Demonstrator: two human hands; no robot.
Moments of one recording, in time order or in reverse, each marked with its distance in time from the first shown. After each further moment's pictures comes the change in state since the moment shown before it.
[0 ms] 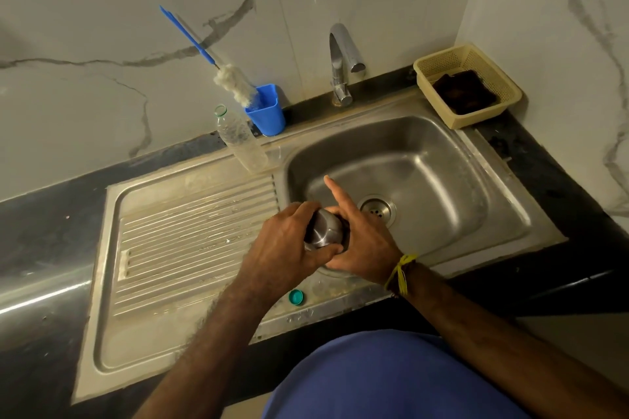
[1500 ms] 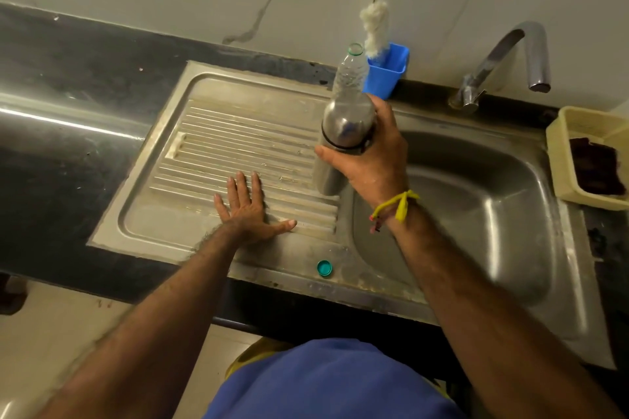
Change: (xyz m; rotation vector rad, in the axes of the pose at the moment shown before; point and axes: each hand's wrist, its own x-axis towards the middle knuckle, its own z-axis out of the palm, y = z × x) left_hand -0.073 -0.195 0.074 -0.071 -0.449 -0.916; right_hand 0.127 -0.078 0.070 0.162 0.101 -0.063
